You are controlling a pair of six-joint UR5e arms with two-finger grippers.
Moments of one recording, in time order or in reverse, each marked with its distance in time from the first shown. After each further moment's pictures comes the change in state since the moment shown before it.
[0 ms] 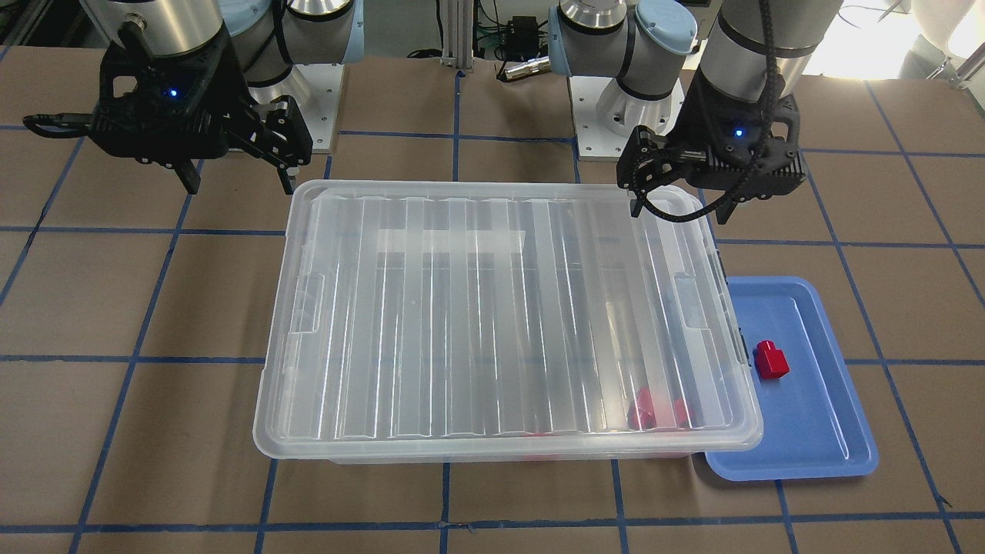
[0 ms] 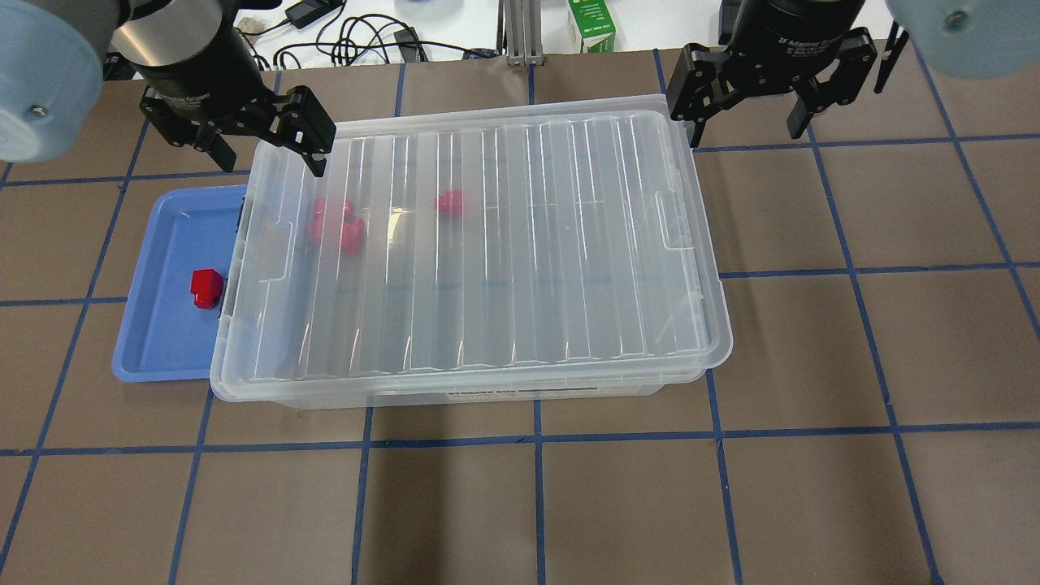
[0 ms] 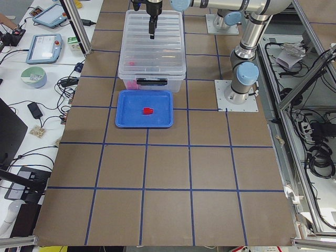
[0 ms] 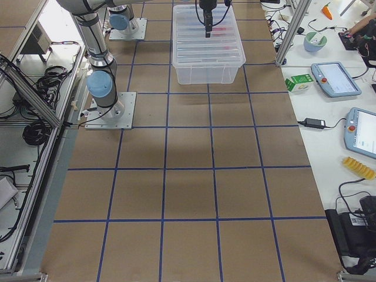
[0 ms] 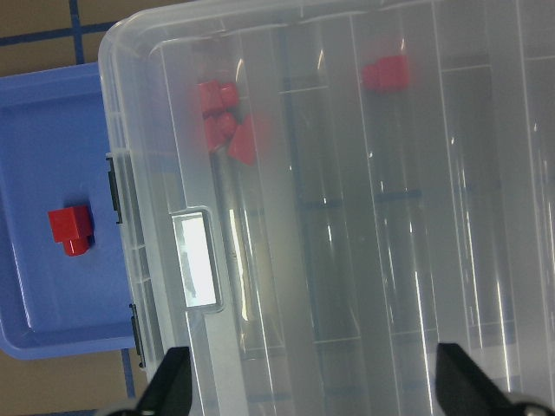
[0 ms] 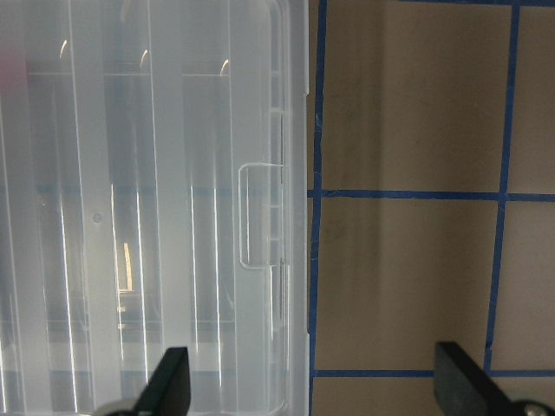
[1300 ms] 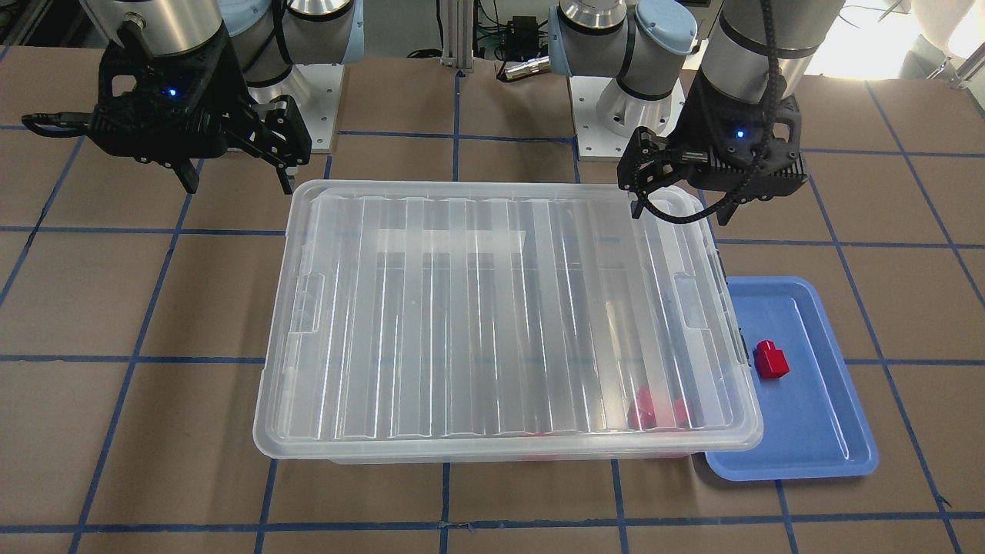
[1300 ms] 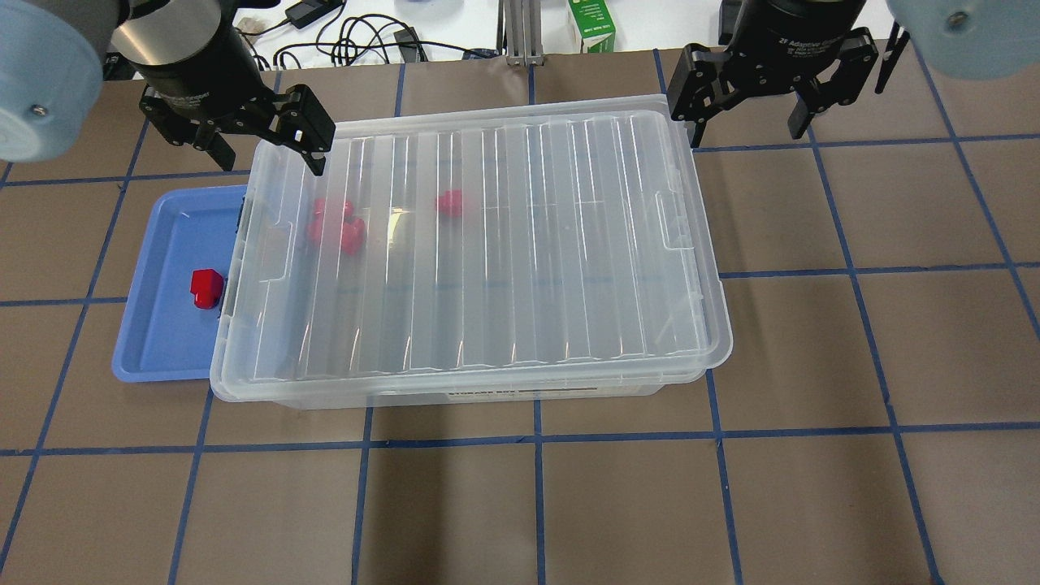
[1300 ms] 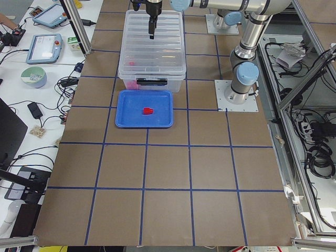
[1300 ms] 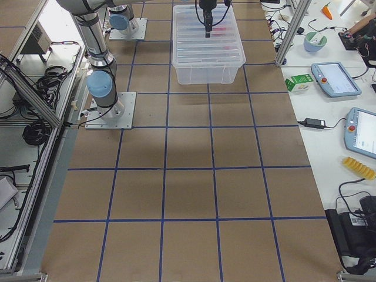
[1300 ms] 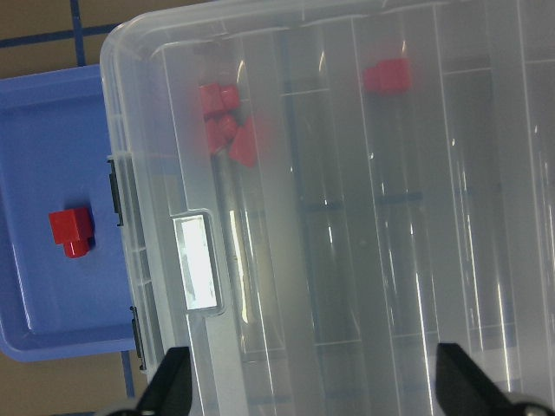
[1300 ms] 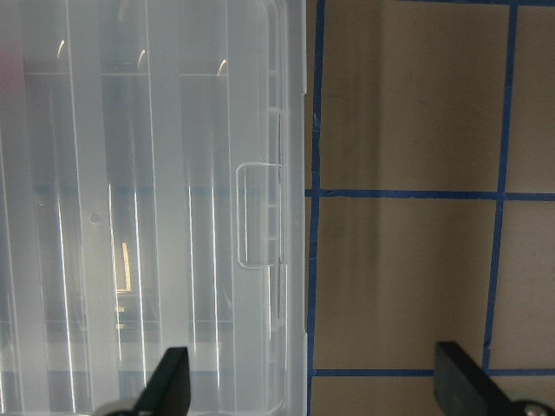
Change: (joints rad) left arm 0.002 -0.002 0.000 0.005 -0.001 -0.001; right arm -0.003 -0.001 0.001 0.001 -0.003 0.000
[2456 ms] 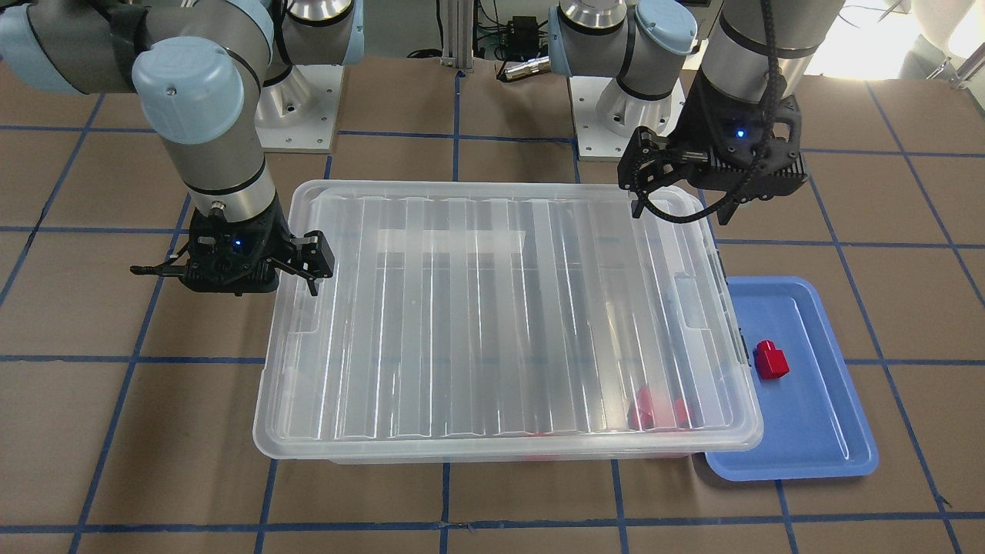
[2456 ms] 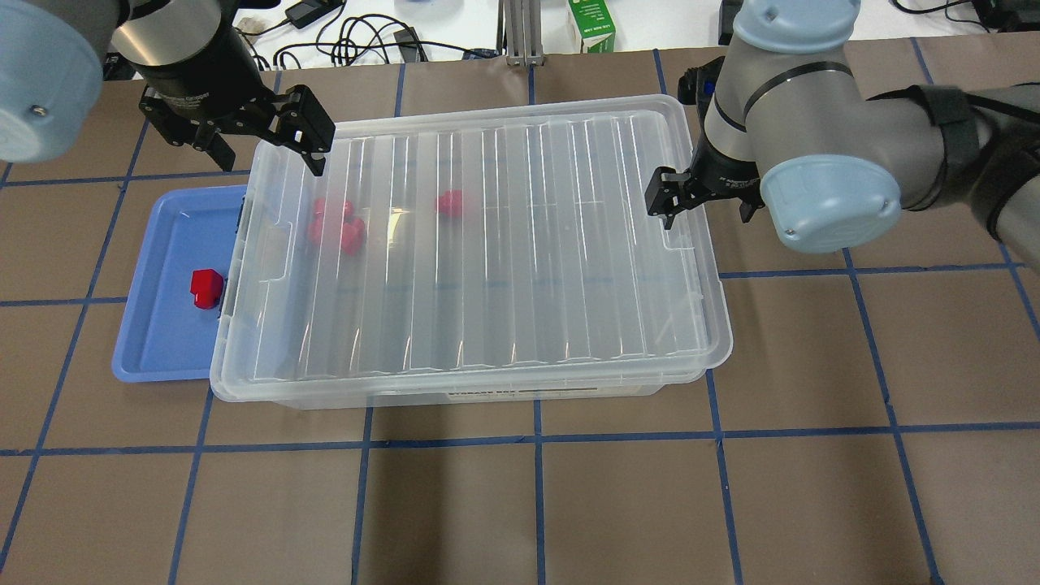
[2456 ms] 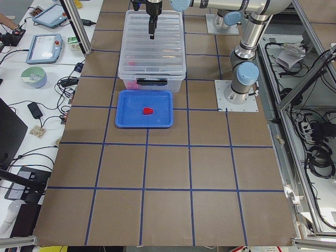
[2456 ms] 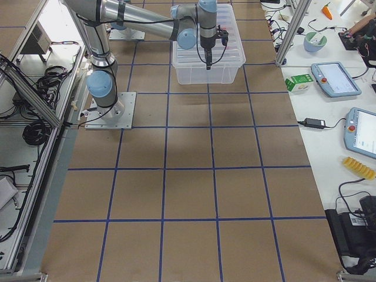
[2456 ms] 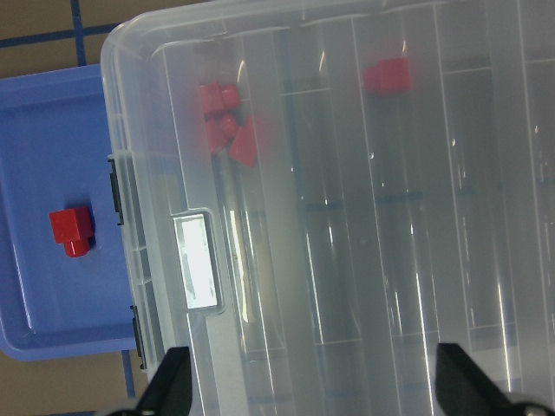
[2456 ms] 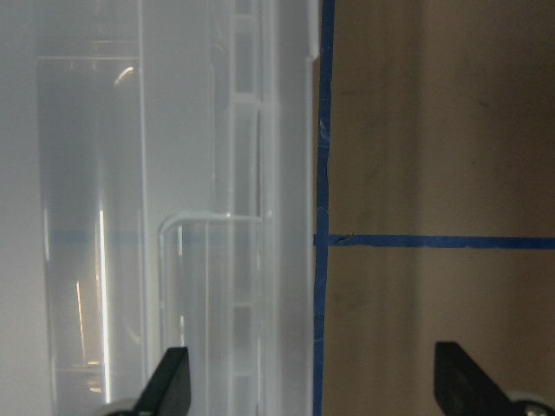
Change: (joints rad) left arm 0.000 0.001 0.000 -0.001 0.002 0.001; right arm -0.025 0.076 0.400 -0.521 -0.011 -0.031
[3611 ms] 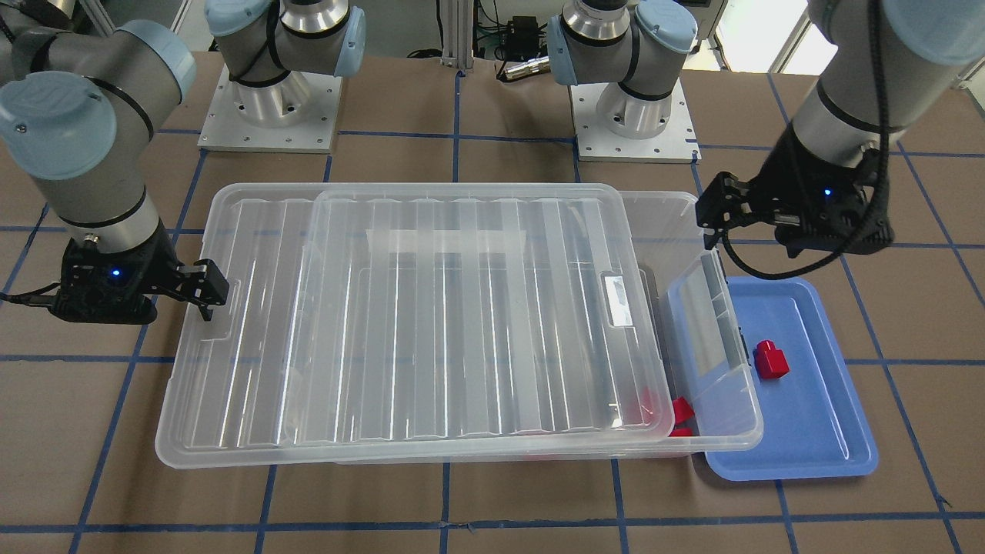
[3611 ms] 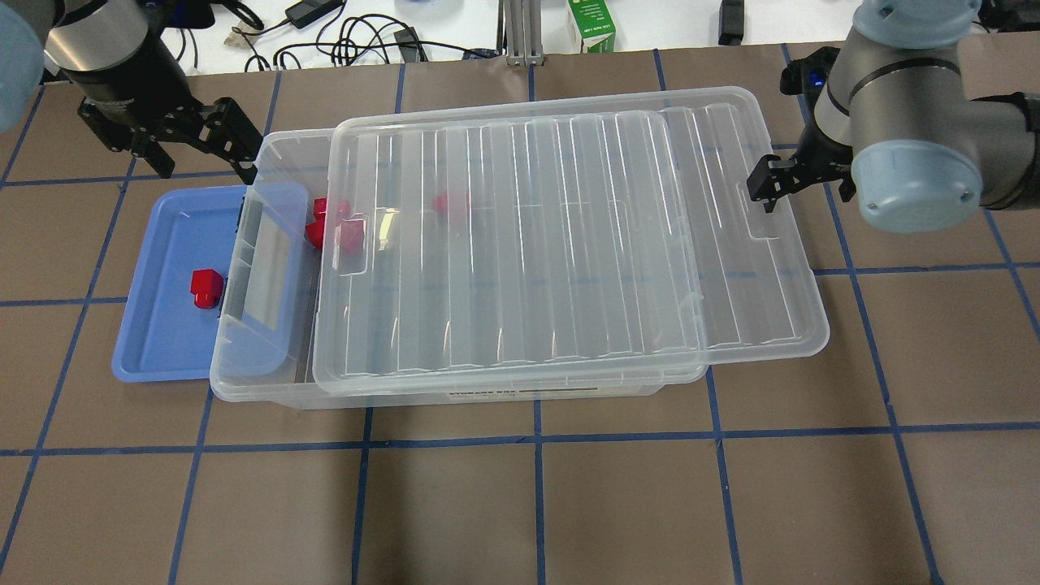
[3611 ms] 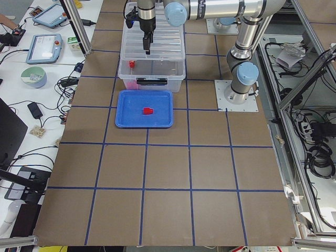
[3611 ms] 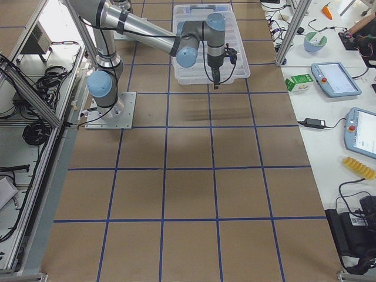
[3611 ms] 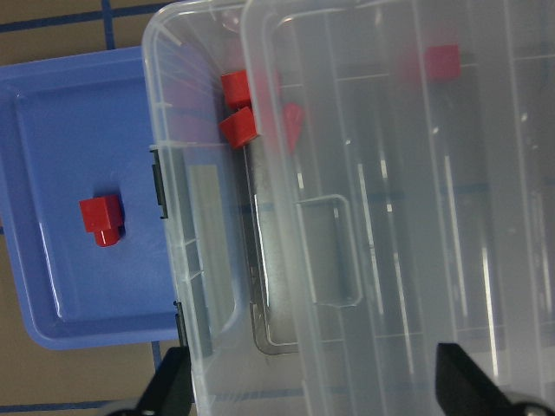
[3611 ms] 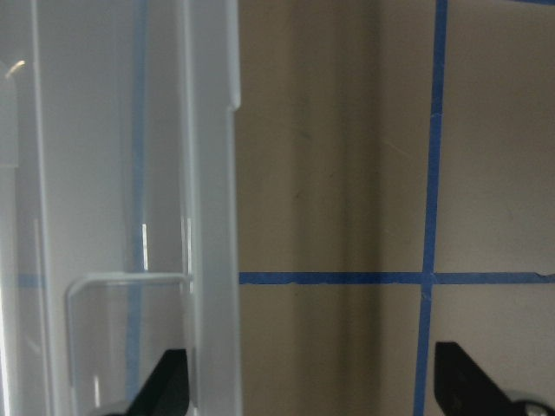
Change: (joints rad) left arm 0.209 -0.070 -0.005 -0.011 0.015 0.253; right arm -0.214 0.021 0.008 -0.051 -0.074 -0.223
